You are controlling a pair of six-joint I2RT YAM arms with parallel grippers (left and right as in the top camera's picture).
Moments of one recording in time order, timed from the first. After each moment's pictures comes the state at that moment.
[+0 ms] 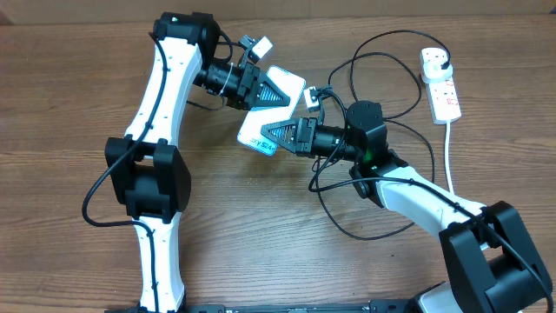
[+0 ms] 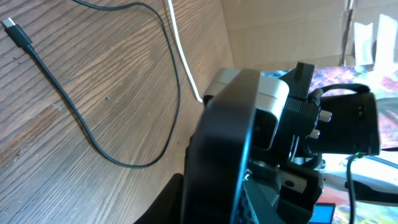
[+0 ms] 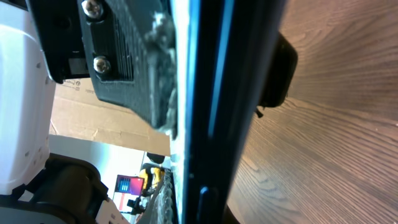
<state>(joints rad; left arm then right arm) -0.18 2.31 2.25 -1.67 1.16 0.37 0.44 1.66 0.82 0.67 -0.86 1.11</state>
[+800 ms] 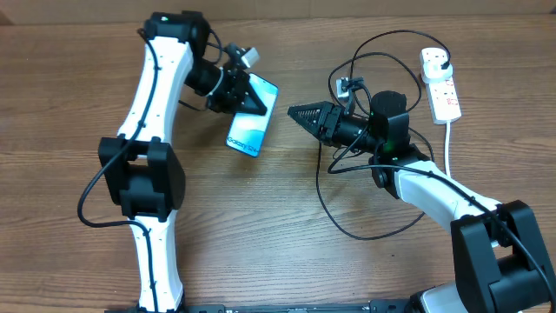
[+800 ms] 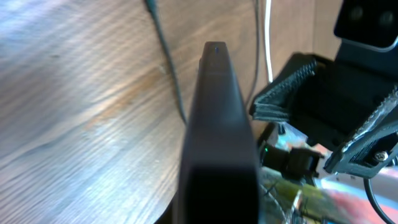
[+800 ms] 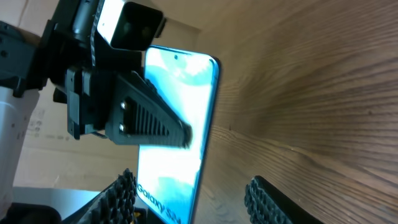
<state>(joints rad) -0.13 2.31 2.25 -1.64 0.85 0.28 0.30 1.66 0.82 0.54 -0.80 1.02</state>
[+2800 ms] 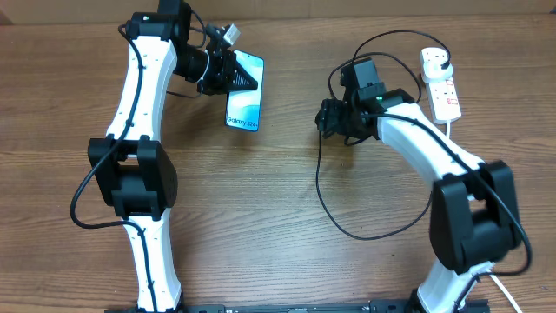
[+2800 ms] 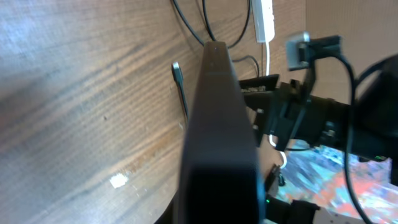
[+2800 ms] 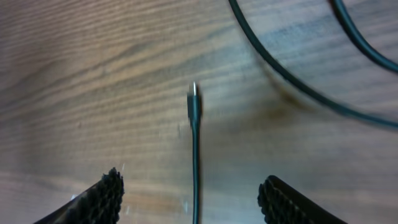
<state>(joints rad) -0.07 2.31 2.25 -1.37 0.89 0.08 0.31 1.93 1.36 -0.57 -0.14 0.47</state>
